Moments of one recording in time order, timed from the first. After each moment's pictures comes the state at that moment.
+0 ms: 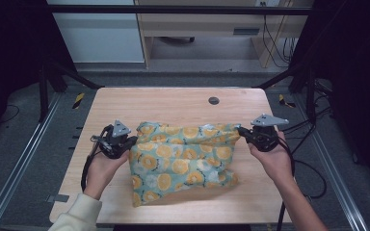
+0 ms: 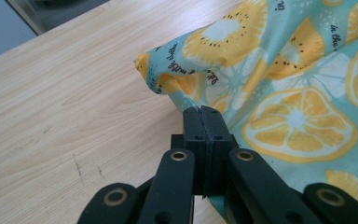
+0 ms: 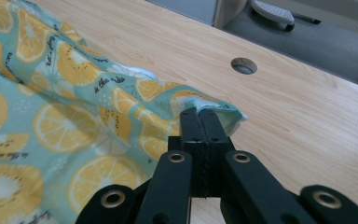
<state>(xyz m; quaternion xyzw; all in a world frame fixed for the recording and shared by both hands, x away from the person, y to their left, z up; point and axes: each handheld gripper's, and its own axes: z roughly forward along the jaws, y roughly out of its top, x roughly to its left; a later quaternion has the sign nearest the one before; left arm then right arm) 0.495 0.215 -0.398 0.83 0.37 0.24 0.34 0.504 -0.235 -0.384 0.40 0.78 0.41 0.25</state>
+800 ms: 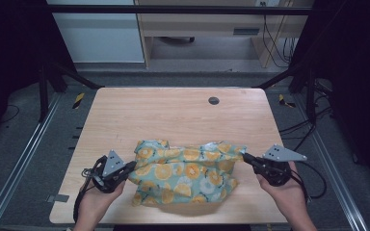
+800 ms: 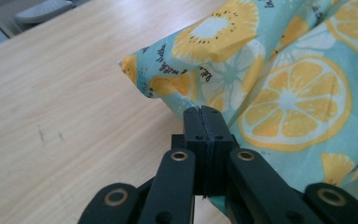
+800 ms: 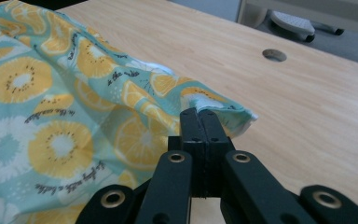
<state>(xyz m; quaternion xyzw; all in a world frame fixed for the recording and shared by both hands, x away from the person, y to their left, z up) 0.414 0.218 -0.424 0.83 0.34 0.25 0.38 0.417 -0.246 -0.400 0.37 0.77 0.46 0.24</state>
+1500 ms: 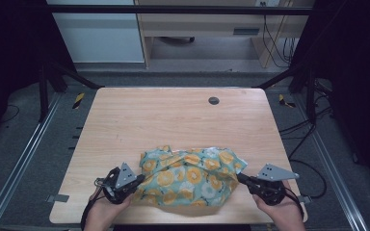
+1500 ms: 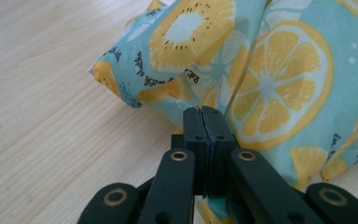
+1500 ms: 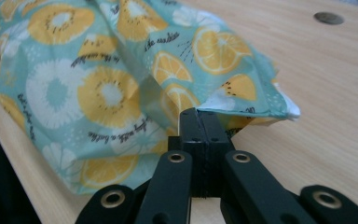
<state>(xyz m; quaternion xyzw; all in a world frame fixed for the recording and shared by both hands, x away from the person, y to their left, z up) 0.404 0.199 -0.456 0.86 0.31 0.21 0.35 0.387 -0.238 -0.437 0.35 0.80 0.45 0.18</state>
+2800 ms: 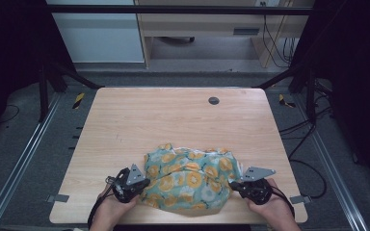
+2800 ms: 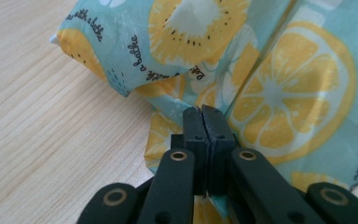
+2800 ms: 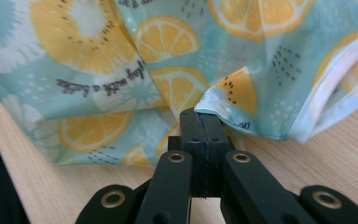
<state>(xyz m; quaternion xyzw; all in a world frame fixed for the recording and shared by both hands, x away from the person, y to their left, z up) 0.419 0.187 -0.483 0.88 0.31 0.17 0.32 0.406 -0.223 -0.476 0.33 0.86 0.37 0.13</state>
